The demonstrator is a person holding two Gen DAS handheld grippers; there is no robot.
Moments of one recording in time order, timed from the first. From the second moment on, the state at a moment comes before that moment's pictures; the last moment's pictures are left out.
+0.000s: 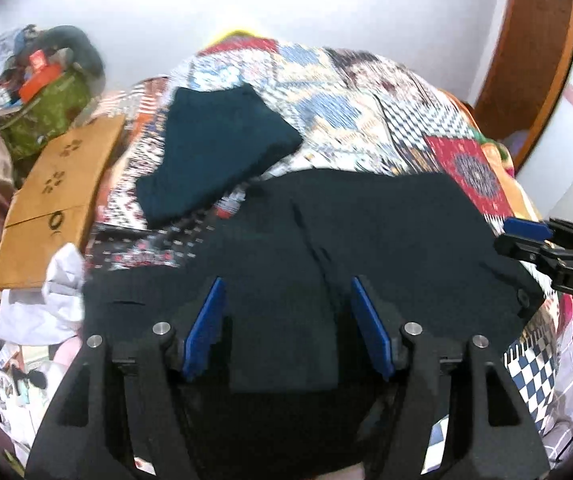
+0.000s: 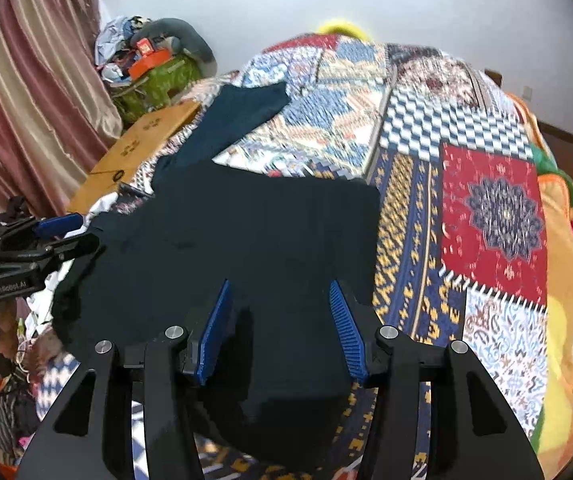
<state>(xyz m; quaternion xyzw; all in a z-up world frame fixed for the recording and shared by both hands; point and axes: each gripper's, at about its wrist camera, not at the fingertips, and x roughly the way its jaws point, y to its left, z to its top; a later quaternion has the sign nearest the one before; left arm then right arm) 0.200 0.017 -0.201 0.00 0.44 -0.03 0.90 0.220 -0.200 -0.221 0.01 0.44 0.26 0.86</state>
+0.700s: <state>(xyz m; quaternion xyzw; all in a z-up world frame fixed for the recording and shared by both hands) 0.097 0.212 -0.279 -0.35 0.51 0.07 0.78 0.202 -0.087 -0.225 -0.07 0.44 0.35 0.83</state>
